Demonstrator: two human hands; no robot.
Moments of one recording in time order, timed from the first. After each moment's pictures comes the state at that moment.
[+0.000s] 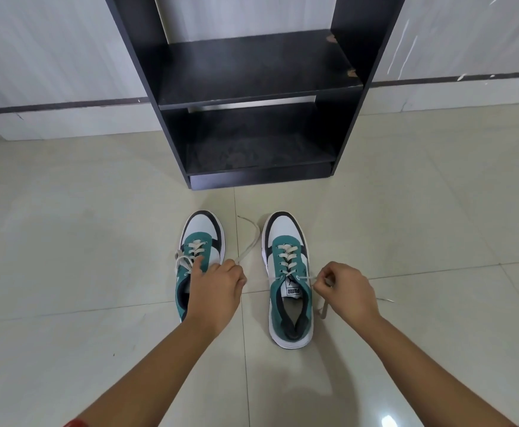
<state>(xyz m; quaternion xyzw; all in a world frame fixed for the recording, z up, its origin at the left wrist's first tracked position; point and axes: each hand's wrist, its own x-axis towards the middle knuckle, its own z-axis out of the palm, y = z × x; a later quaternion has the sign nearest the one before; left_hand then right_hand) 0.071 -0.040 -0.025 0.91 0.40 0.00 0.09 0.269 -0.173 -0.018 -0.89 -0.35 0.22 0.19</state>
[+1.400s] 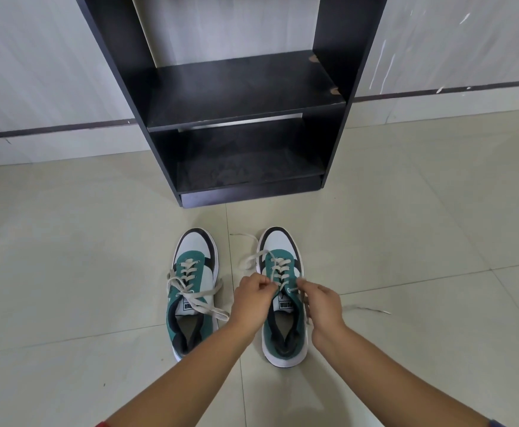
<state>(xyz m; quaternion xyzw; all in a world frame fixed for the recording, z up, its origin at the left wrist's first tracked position) 0.140 -0.063 -0.019 0.63 0.50 0.09 0.58 0.227 -0.144 -0.002 -0.69 0.09 0.41 0.59</state>
